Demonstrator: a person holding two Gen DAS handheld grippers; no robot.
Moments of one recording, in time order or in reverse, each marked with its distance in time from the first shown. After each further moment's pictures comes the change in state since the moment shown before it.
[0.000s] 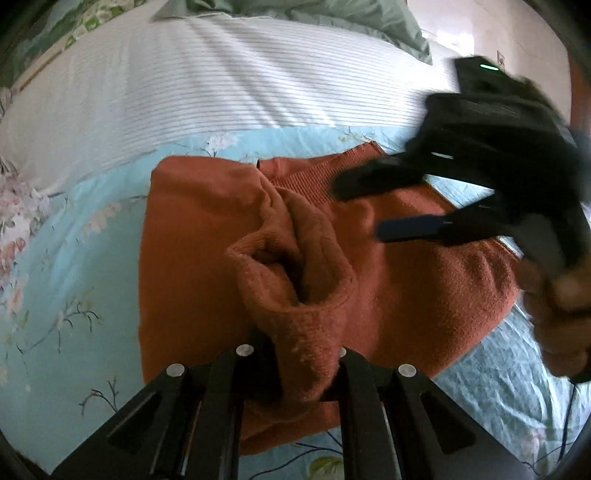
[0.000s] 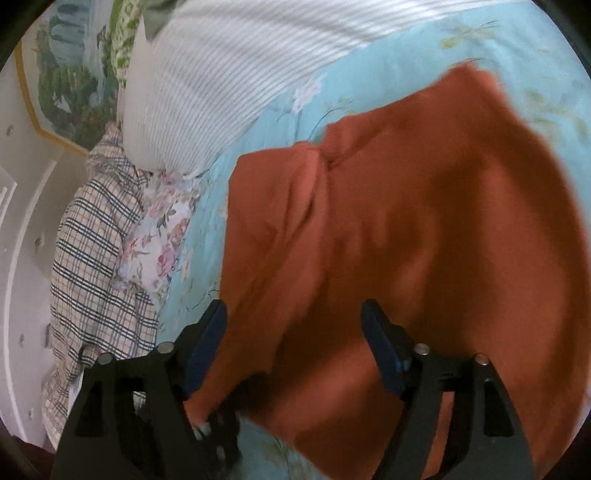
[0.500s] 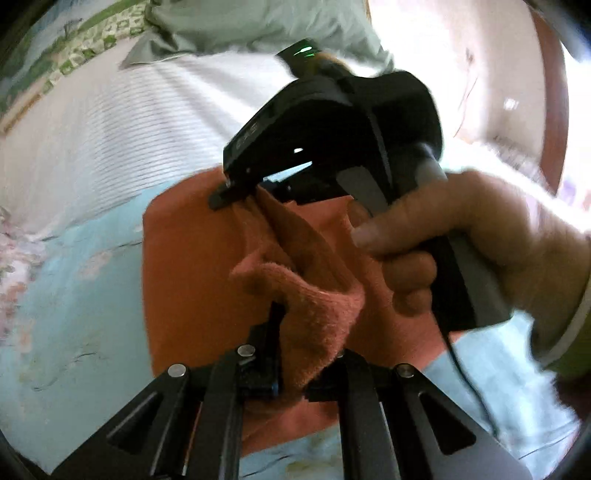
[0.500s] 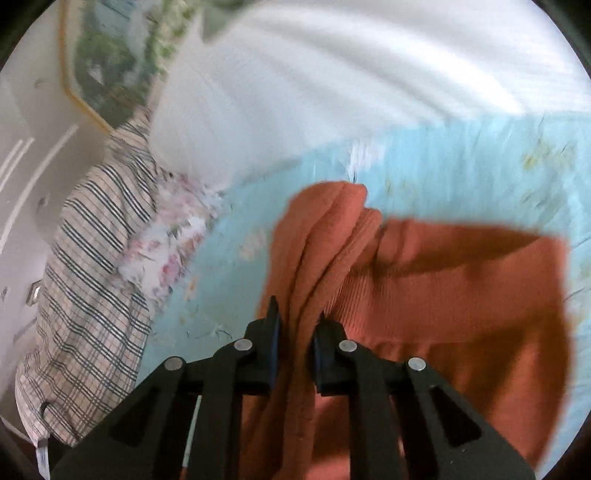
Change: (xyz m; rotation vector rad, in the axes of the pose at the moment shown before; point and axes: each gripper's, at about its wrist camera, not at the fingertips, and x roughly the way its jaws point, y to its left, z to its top) left arm -0.038 -0.026 0.030 0.061 -0.075 -0.088; right arm -0.050 0.045 0.049 -0.227 -0.143 -0.036
